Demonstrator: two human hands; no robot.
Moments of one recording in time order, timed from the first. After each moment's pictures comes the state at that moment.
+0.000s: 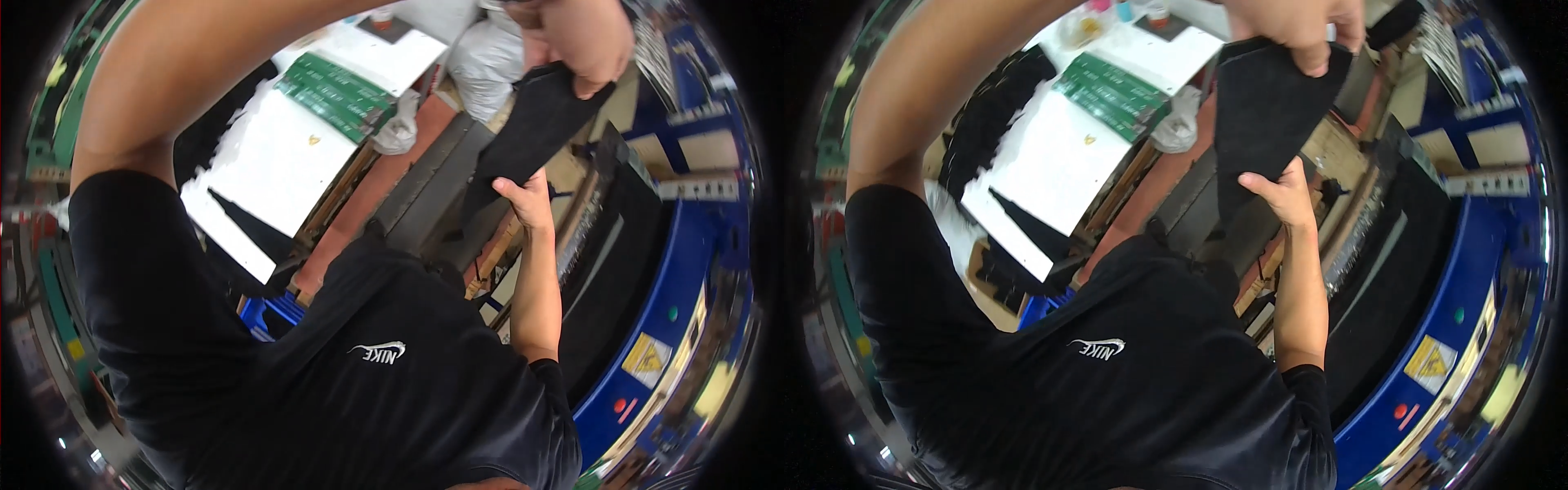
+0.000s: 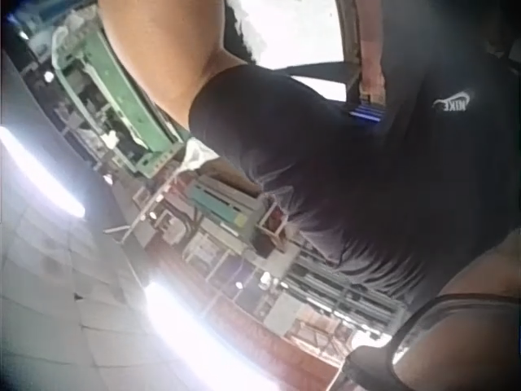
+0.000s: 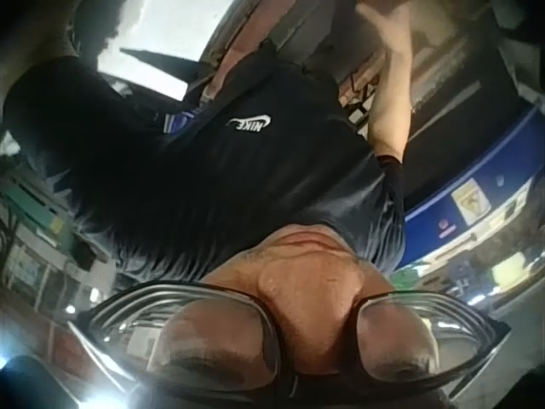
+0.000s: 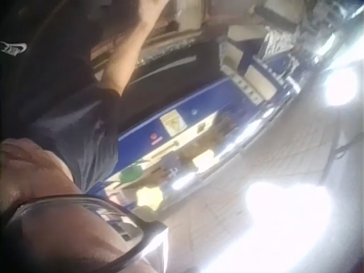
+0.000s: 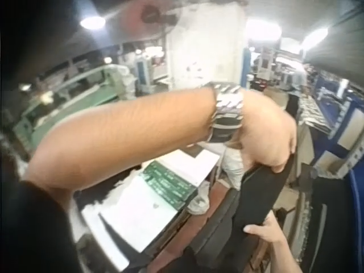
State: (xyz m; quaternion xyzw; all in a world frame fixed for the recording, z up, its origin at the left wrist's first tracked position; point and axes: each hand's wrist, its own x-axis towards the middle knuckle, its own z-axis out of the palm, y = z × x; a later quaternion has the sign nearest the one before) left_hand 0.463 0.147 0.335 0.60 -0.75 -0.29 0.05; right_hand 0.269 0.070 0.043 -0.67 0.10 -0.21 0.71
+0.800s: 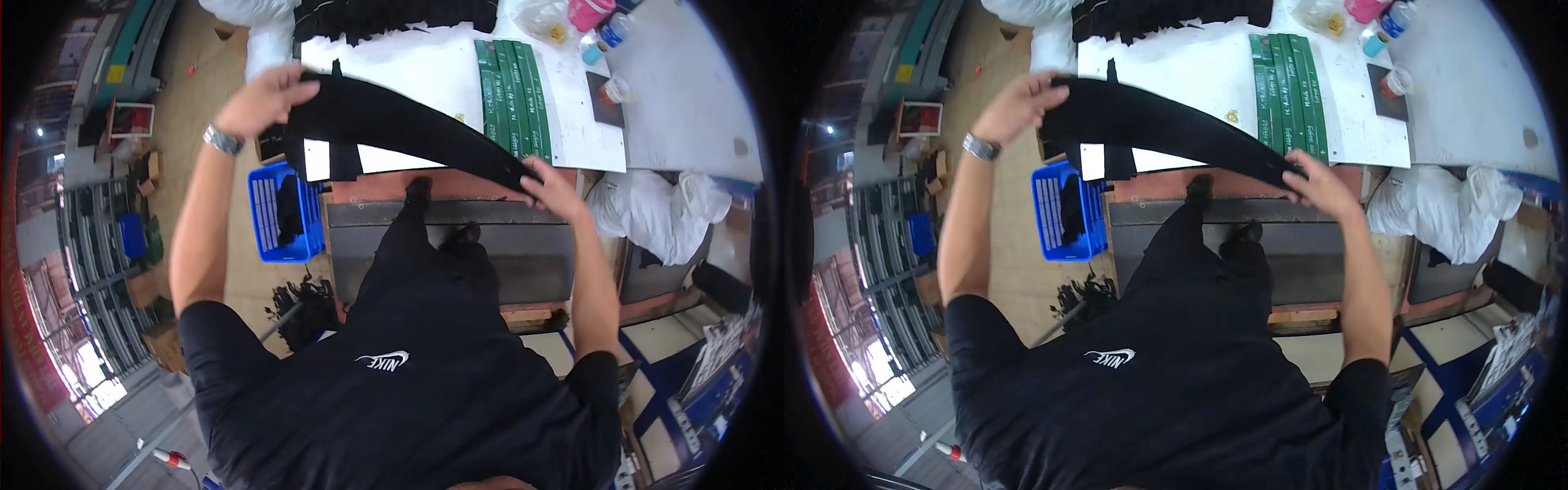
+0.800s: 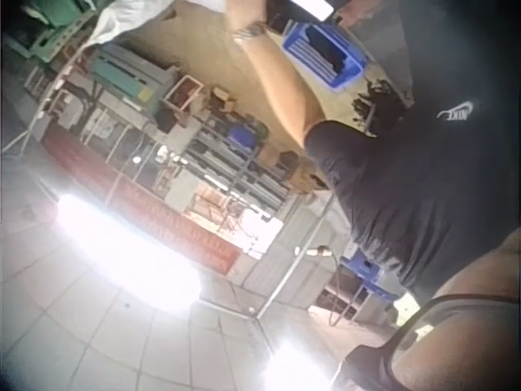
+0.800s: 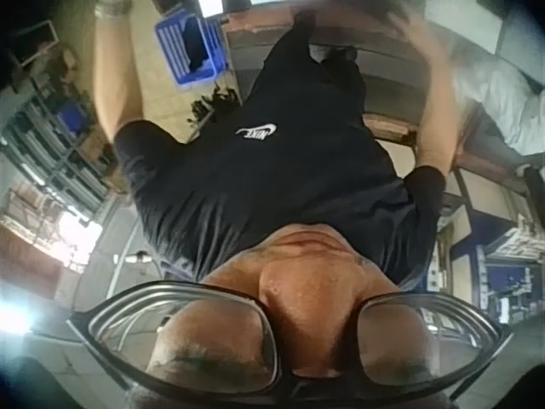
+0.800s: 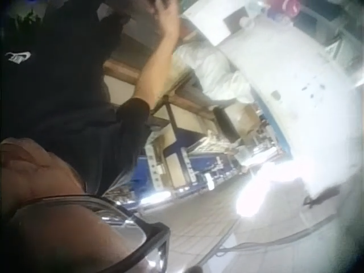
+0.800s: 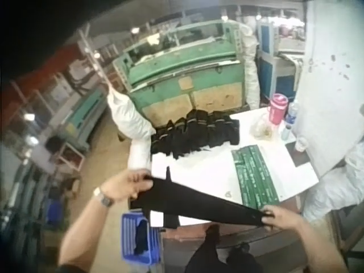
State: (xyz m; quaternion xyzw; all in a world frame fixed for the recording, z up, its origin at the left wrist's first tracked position) left_hand 0.565 0.559 0.124 0.88 0.10 -0.19 0.42; right_hand 0.593 0.071 -0.042 -0.74 -0.08 0.44 0.50
